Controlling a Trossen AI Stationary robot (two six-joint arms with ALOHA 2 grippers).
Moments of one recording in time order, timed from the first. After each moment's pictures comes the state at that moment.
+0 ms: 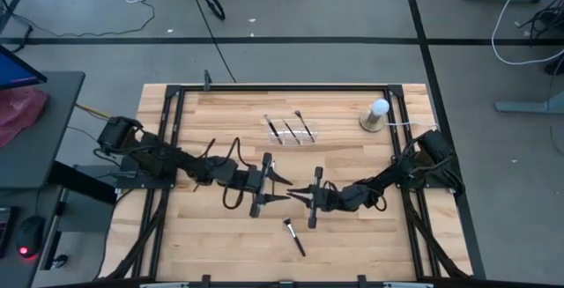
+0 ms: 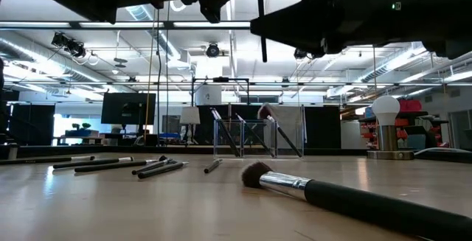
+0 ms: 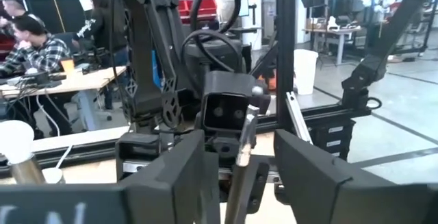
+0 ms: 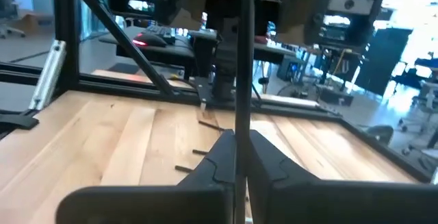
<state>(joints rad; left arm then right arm) -0.27 1.61 0.74 0.95 -0.07 0.06 0.47 1.87 0.65 1.24 0.61 -0.20</state>
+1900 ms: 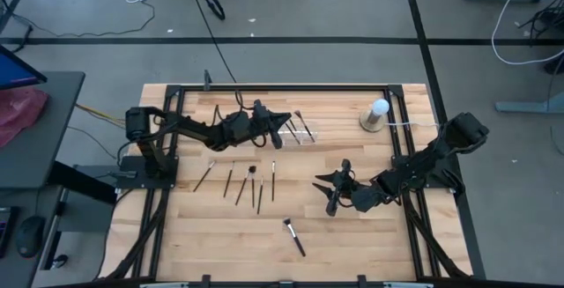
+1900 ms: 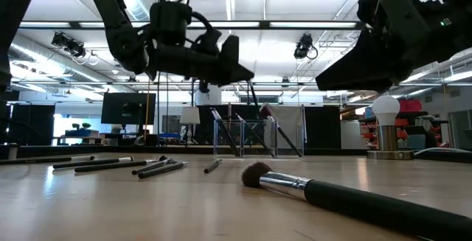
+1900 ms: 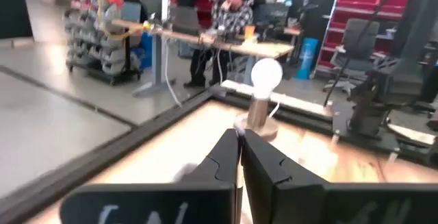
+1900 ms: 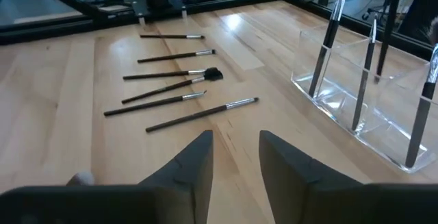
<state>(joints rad) 0.23 1.80 0.74 1.06 -0.23 -0.15 0.54 1.50 0.47 0.53 0.83 0.43</state>
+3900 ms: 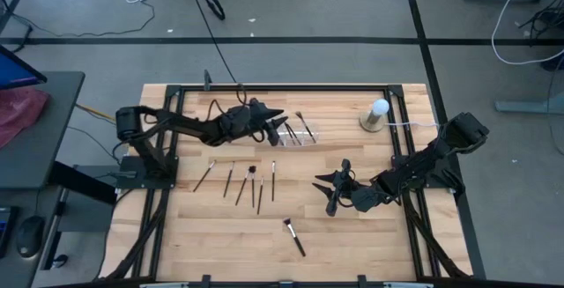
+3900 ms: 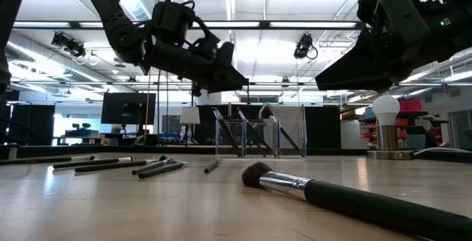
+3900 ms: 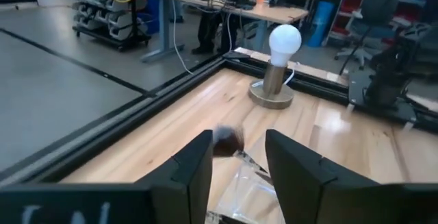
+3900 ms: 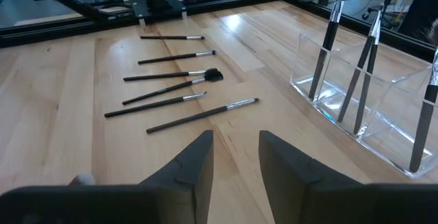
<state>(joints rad) 0.27 1.70 0.74 0.82 -0.19 -0.16 0.54 1.50 0.47 0.54 0.83 0.44</state>
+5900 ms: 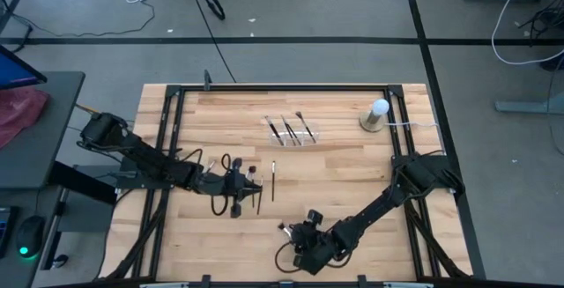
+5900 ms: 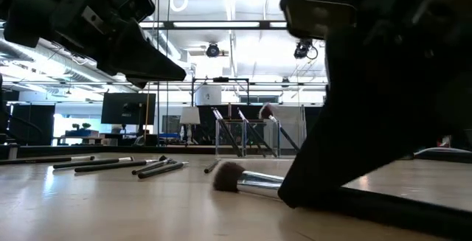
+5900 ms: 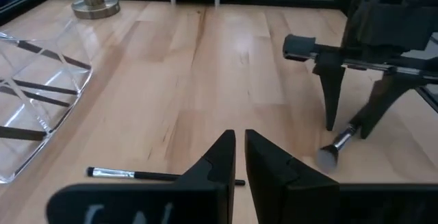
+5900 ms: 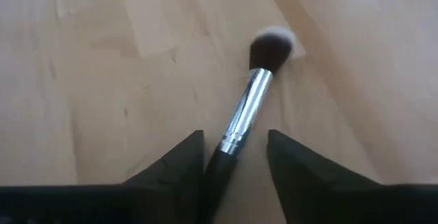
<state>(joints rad) -0.40 1.43 0.44 0.63 -0.40 -0.21 0.67 2.18 1.34 -0.28 0.52 0.91</state>
